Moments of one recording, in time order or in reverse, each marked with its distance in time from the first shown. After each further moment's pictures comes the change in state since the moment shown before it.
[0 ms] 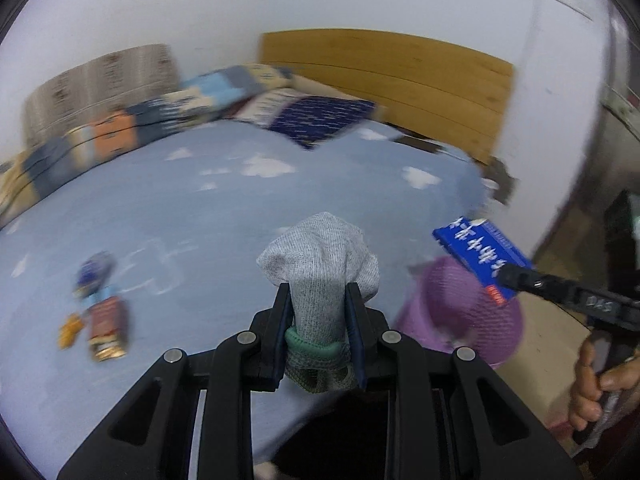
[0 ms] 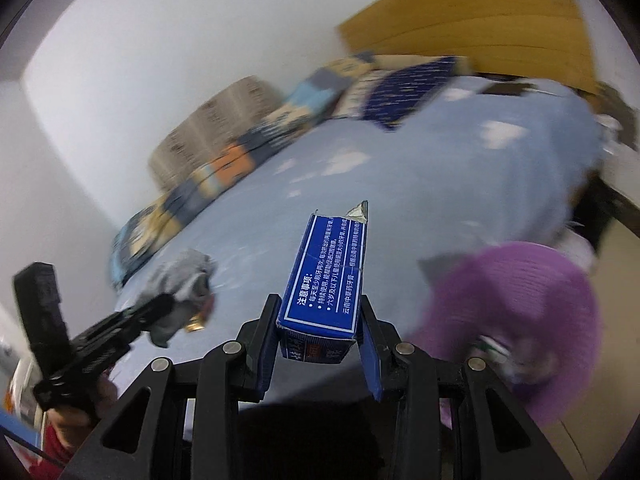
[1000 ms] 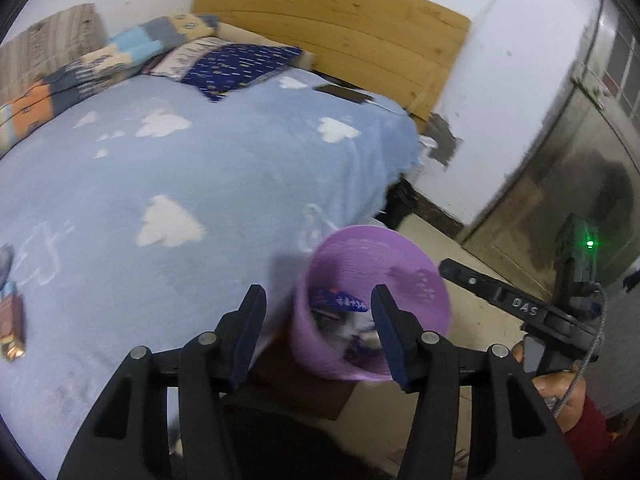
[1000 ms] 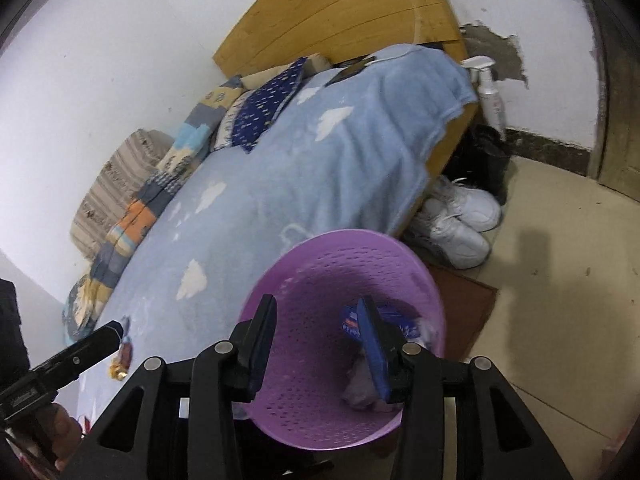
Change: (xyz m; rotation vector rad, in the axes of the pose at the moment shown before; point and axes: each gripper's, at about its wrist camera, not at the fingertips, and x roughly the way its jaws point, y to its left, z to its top) left arm 0.055 -0.068 0.009 -0.032 0.172 -0.173; right arm -0.036 -0.133 -0.002 0.244 -0.044 -0.200
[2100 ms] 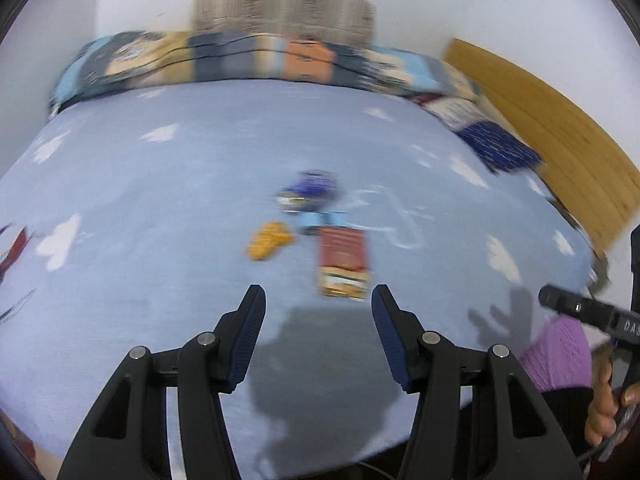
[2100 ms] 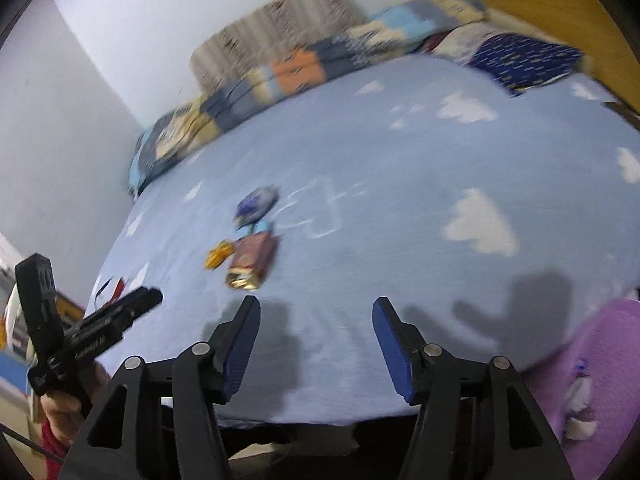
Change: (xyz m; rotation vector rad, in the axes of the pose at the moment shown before) left arm -0.173 0.311 -0.125 -0.525 -0.172 0.477; right arm 0.127 0.323 -0.082 -0.531 0.370 0.274
